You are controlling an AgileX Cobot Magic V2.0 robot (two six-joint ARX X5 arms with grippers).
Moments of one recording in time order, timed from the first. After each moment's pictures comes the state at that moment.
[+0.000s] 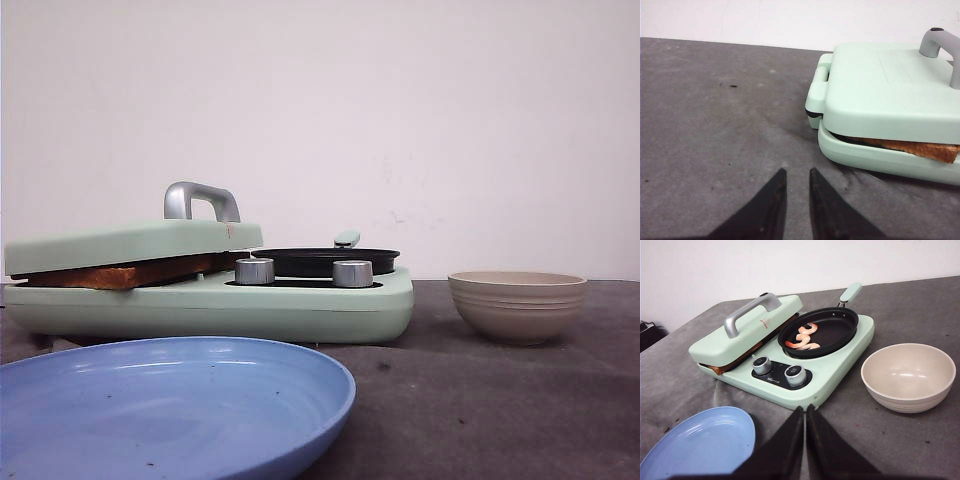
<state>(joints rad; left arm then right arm) -0.01 0.00 0.03 -0.18 0.00 -0.07 0.58 0.10 0.34 -0.40 -0.03 0.35</state>
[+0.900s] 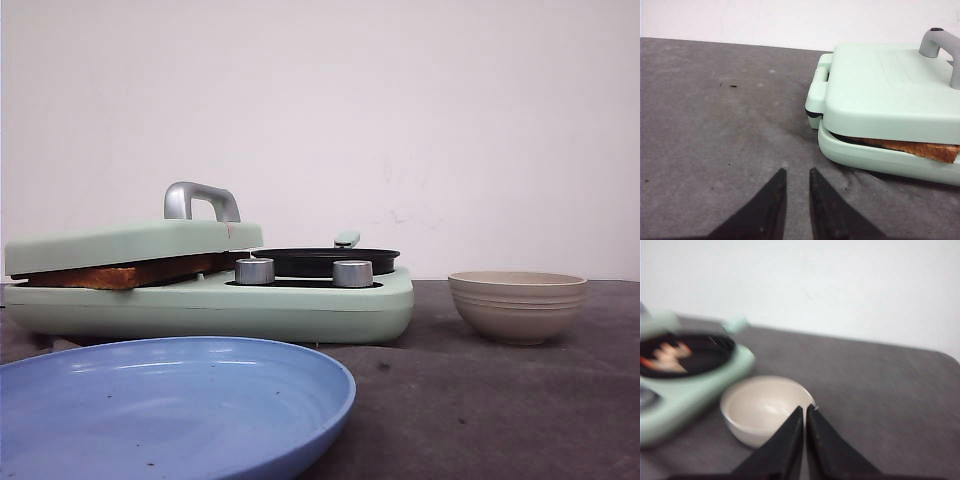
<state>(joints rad) -0.01 0.00 0.03 -0.18 0.00 -0.07 0.30 0.10 0.07 -0.03 0.15 -0.05</state>
